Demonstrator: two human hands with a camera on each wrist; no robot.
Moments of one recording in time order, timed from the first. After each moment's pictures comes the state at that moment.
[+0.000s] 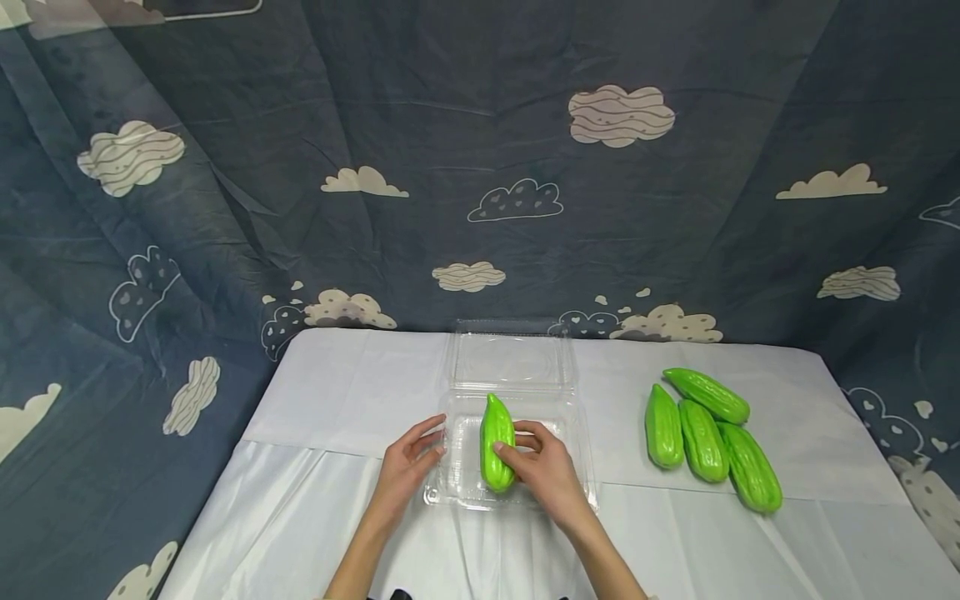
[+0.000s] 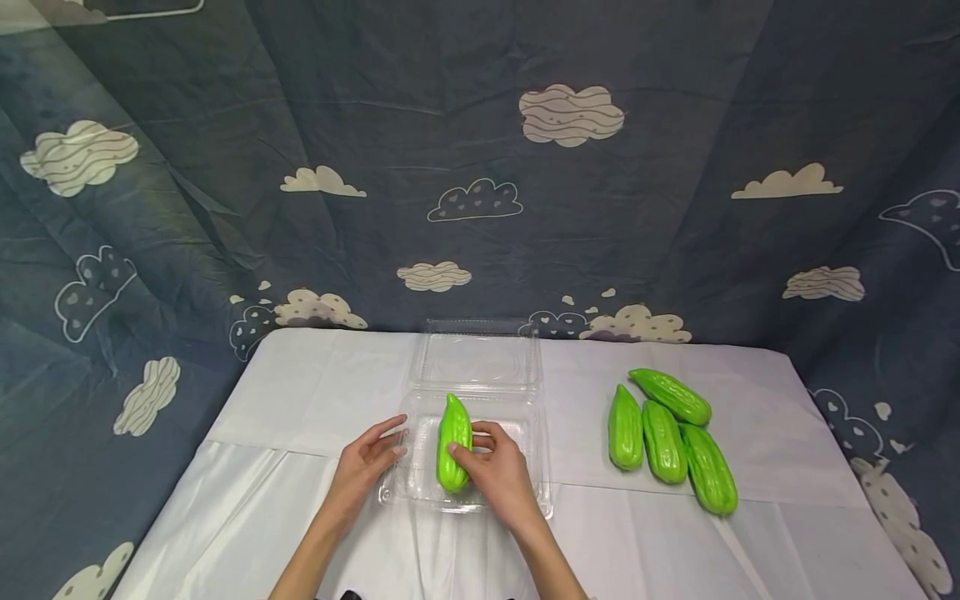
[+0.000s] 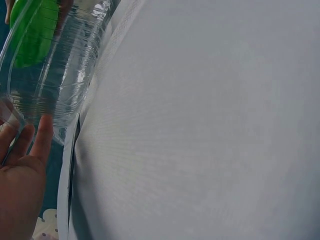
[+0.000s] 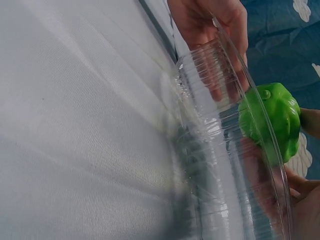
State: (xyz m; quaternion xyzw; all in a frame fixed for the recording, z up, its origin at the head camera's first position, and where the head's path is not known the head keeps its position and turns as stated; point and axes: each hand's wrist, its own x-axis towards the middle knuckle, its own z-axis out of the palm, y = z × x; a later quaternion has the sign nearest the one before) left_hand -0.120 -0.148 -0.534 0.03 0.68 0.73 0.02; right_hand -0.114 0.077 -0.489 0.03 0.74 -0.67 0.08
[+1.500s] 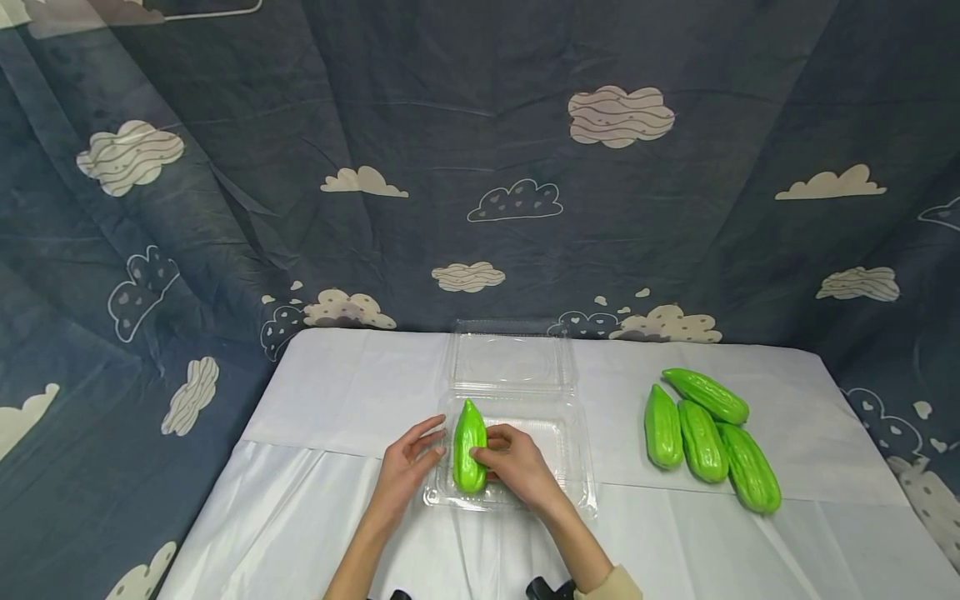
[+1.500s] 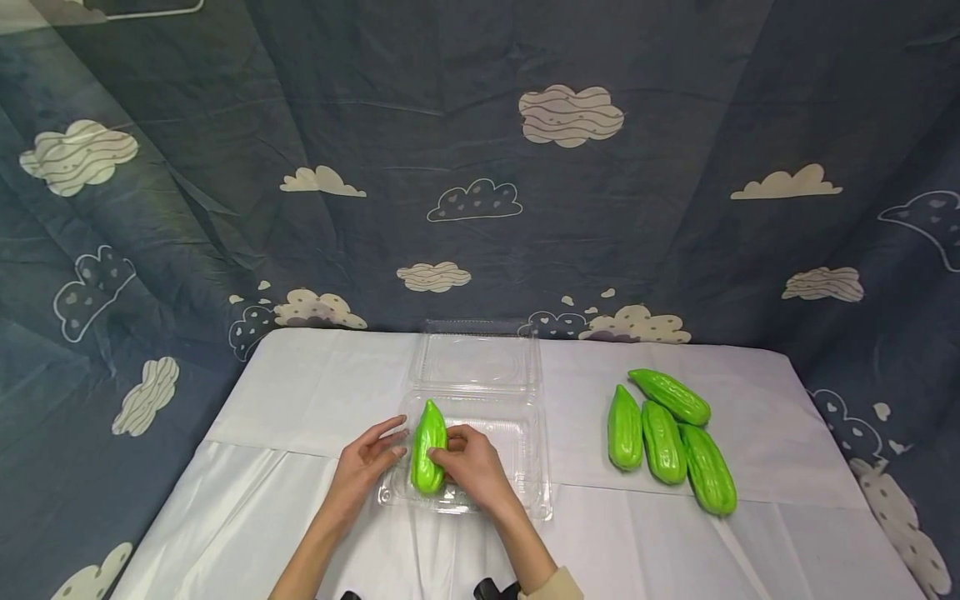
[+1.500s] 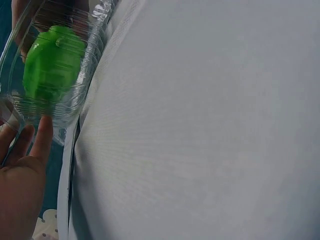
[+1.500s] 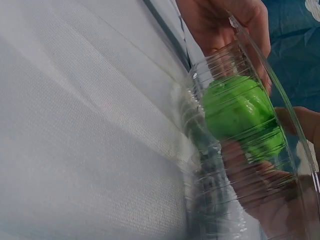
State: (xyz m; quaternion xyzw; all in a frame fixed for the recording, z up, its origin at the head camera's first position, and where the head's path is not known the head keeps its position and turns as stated) left_hand -0.120 -0.149 -0.536 0.04 0.69 0.72 0.02; right_hand -0.130 0.052 -0.500 -0.04 0.74 -0.66 0.14
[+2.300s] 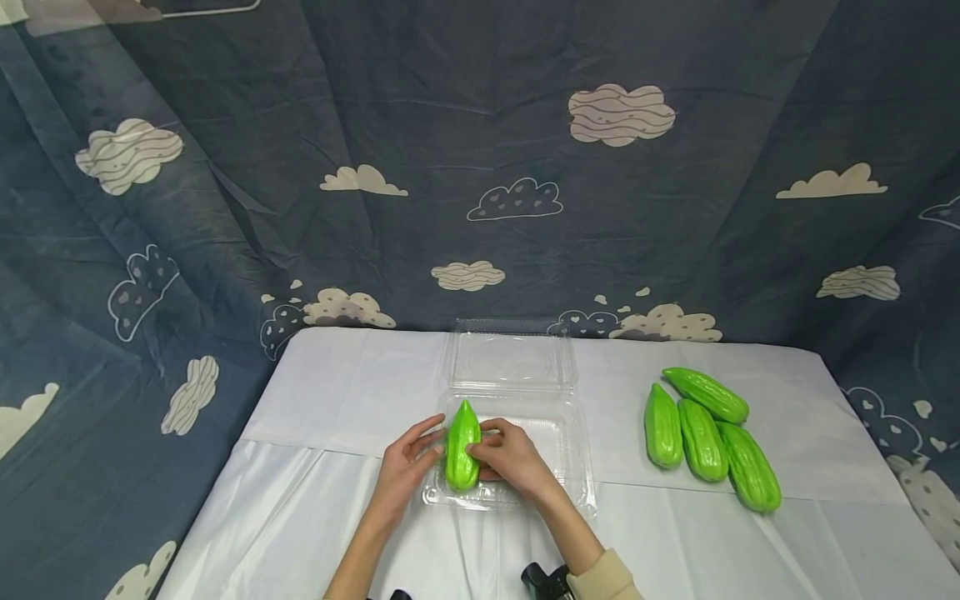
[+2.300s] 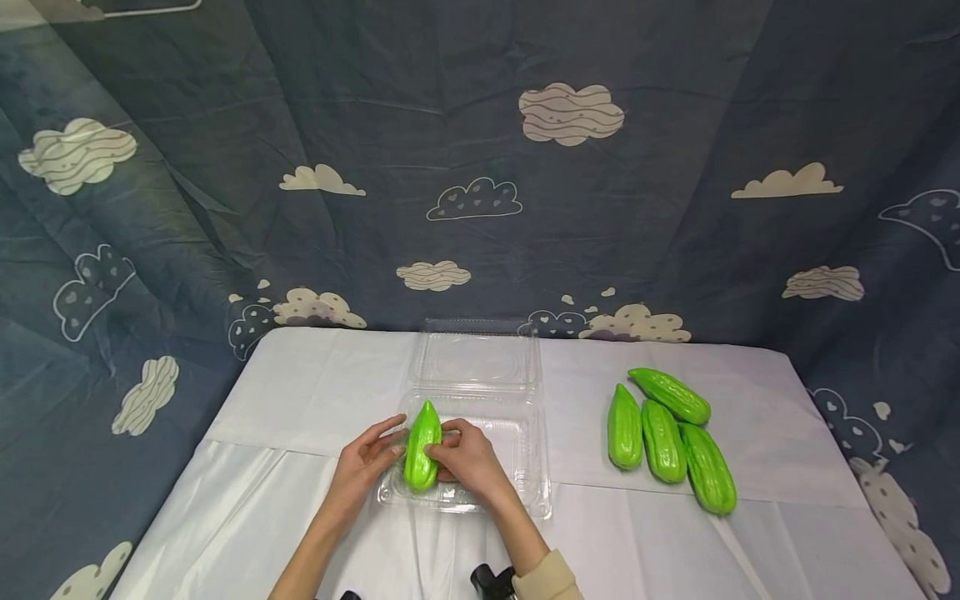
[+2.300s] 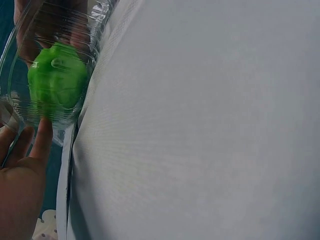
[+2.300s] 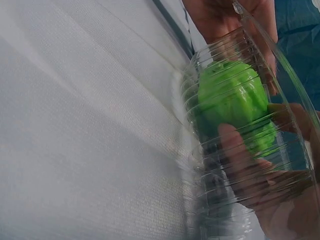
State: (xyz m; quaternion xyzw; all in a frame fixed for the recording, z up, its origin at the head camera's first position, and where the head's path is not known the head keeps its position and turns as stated) left_hand -0.118 -0.149 -0.533 0.03 0.69 0.72 0.03; right_hand -0.141 0.048 -0.505 -0.03 0.73 -0.65 0.19
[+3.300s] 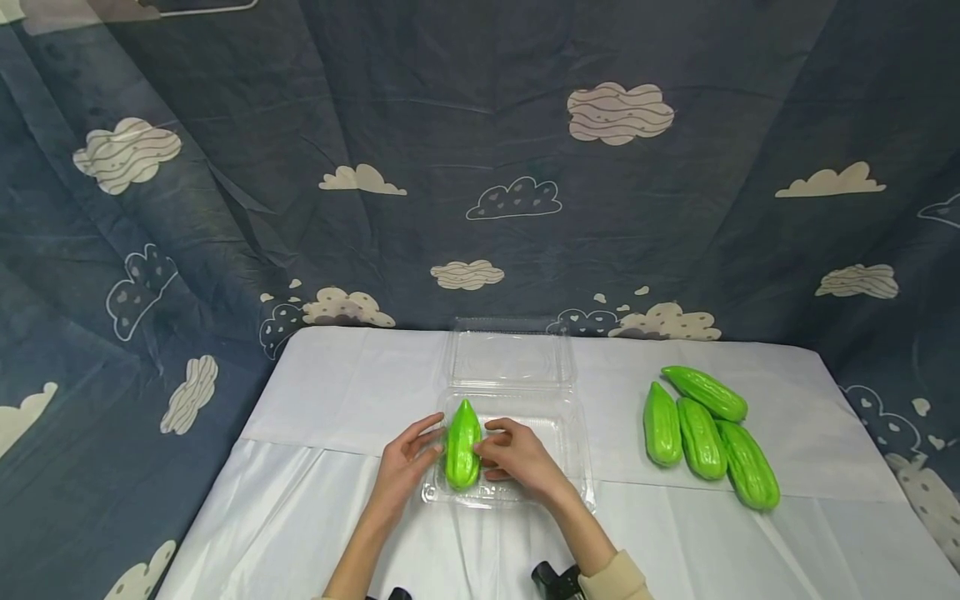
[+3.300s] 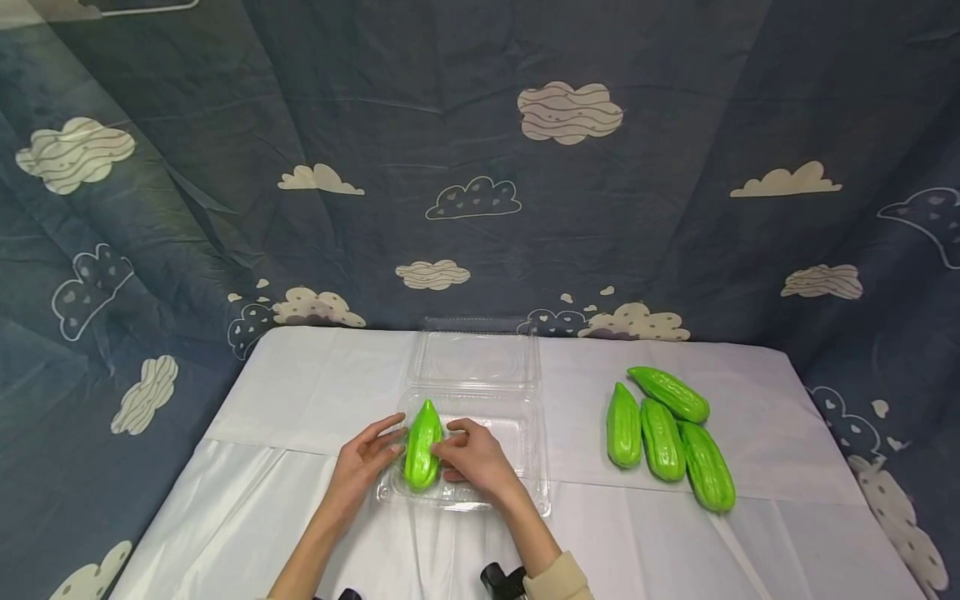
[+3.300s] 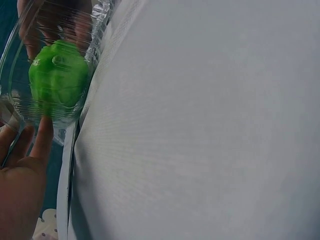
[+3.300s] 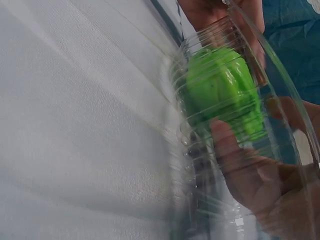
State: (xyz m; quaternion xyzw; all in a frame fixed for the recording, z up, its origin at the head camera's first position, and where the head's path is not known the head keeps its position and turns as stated) left_hand -0.119 -0.149 -0.533 0.03 0.69 0.72 0.03; right_hand -0.139 0.060 -0.499 -0.03 0.73 -0.66 0.20
